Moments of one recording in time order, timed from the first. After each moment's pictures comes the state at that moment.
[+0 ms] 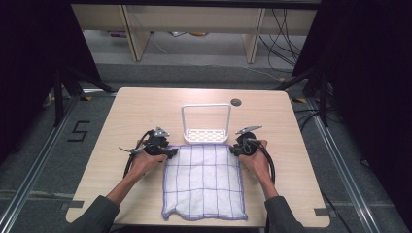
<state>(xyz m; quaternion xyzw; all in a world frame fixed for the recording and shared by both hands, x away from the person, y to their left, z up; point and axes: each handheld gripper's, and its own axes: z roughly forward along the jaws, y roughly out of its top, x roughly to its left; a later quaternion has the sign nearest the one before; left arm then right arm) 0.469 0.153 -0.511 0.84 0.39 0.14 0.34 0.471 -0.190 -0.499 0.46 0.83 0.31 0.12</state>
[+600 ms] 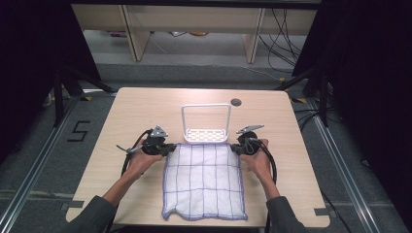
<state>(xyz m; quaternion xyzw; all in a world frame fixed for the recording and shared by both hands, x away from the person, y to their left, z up) 0.460 0.157 -0.496 0.84 0.36 0.13 0.39 0.465 -0.193 -0.487 0.44 0.83 0.33 0.11</state>
